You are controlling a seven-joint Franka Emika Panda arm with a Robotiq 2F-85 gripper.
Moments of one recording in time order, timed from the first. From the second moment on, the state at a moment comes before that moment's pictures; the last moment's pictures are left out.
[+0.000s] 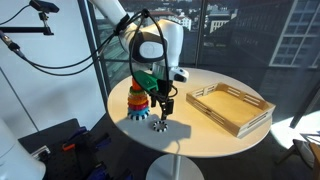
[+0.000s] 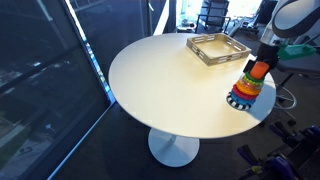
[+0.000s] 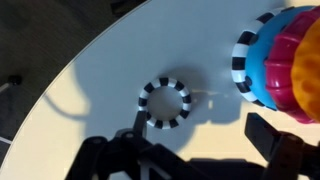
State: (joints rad) arm -0.10 0.20 -0.09 -2.35 0.08 2.39 -0.07
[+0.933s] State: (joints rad) arm -0.07 -0.03 -0.07 -2.34 0.08 2.25 -0.07
